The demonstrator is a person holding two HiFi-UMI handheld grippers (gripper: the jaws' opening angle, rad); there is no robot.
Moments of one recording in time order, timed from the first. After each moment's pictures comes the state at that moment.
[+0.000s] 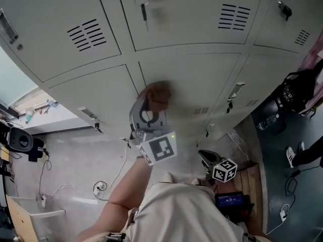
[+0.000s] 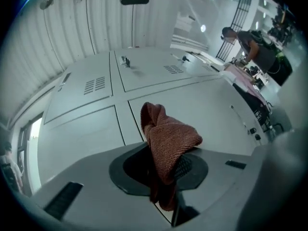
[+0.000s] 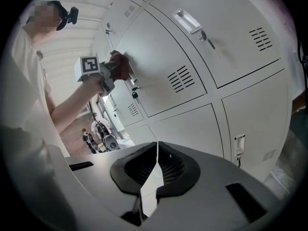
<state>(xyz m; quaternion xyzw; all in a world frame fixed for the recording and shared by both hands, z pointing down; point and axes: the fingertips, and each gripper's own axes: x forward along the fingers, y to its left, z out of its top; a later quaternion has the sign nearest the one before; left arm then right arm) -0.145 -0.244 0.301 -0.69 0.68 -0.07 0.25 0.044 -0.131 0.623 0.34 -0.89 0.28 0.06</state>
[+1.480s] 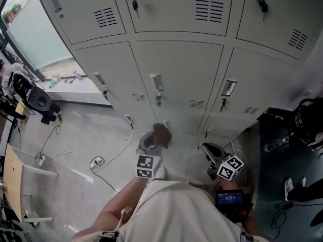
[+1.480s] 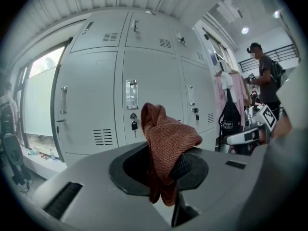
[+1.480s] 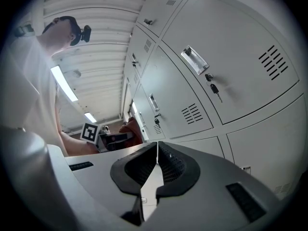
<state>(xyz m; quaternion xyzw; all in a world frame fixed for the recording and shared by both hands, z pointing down) -0.075 -0.105 0.501 -0.74 0.66 -0.10 -0.05 0.120 -0.128 0.546 0.18 -0.96 0.21 -0.04</state>
